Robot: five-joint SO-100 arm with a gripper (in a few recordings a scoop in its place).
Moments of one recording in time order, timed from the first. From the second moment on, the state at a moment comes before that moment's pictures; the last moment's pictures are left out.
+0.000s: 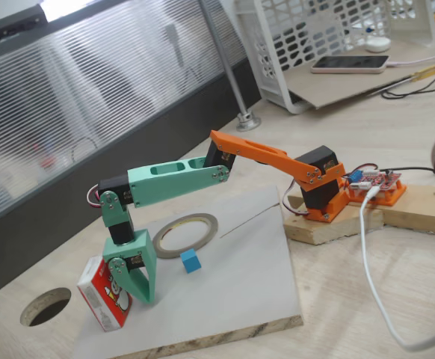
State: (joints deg) arm -18.6 38.7 29.4 91.4 105.4
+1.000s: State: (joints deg) arm -18.6 38.2 30.8 40.1 104.6
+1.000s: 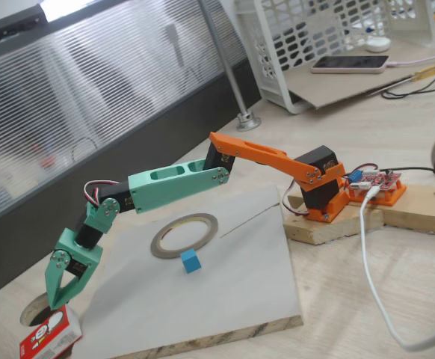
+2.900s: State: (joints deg) arm -2.6 74.4 71.1 89.9 104.6
